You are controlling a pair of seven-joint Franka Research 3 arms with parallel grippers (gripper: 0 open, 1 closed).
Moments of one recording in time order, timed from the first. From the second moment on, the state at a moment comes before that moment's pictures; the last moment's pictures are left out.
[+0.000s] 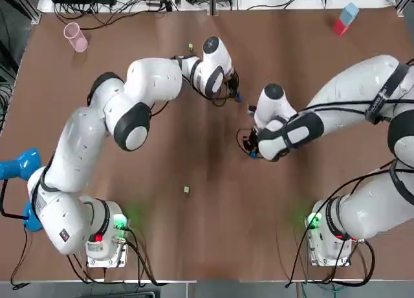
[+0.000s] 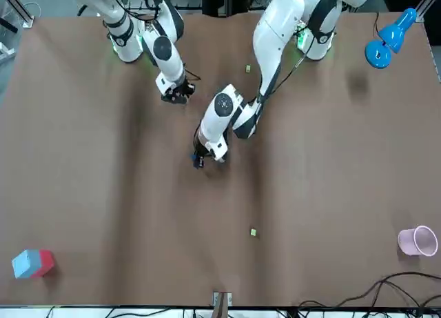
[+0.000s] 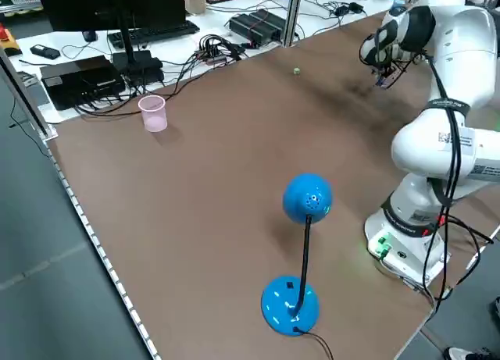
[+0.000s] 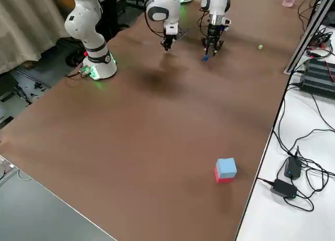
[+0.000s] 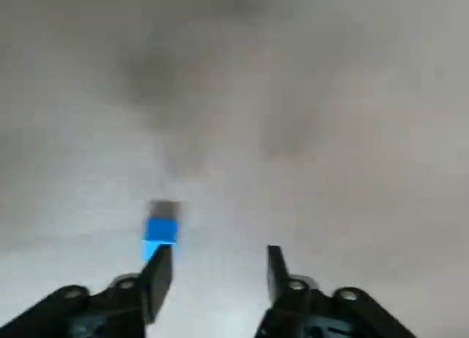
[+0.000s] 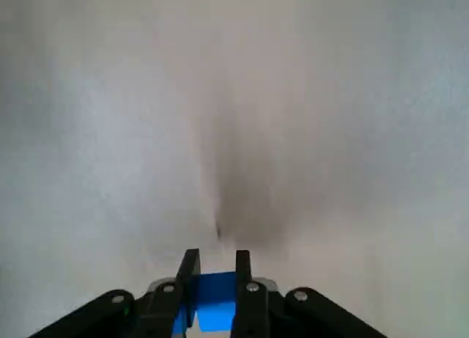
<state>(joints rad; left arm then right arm) -0.77 0.93 -0.11 -1.34 -0.21 2.68 -2.18 0.32 0.18 0.55 -2.61 0.15 2.69 0.85</state>
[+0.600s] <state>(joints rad) -0.53 0.63 -0.10 -1.35 -0.13 2.26 -2.02 0.30 0.17 0.58 -2.59 0.15 2.70 0.85</state>
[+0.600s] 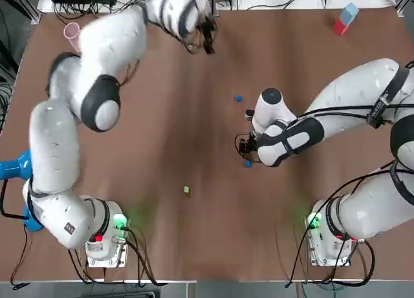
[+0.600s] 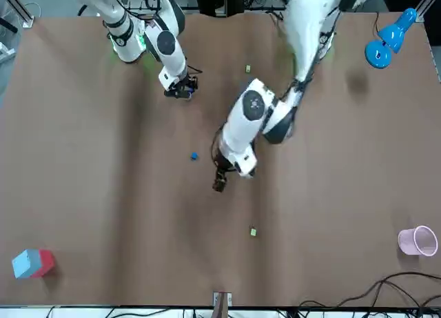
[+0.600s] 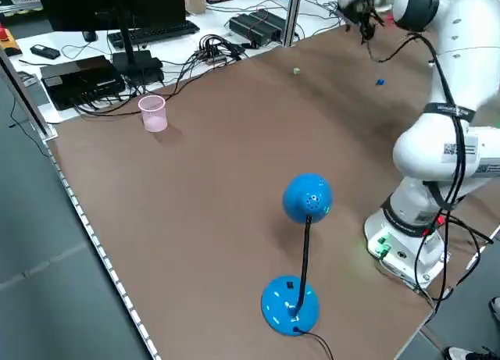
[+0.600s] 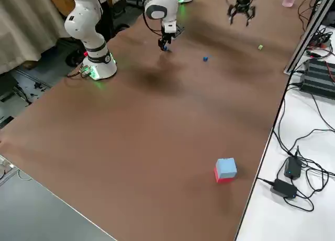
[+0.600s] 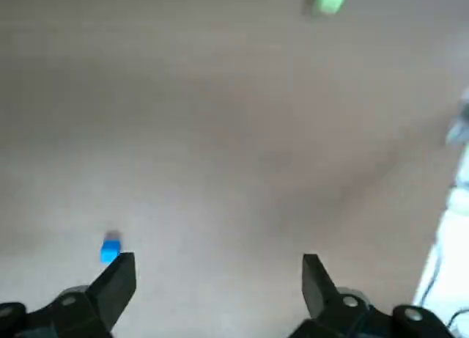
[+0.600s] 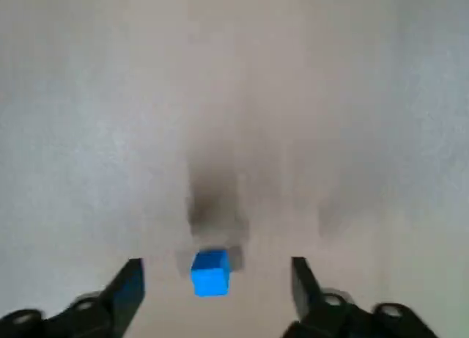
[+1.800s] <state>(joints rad) -0.02 0.11 -0.15 -1.58 0.00 1.82 -0.85 0.44 0.60 0.23 -1.88 -0.10 2.44 0.79</state>
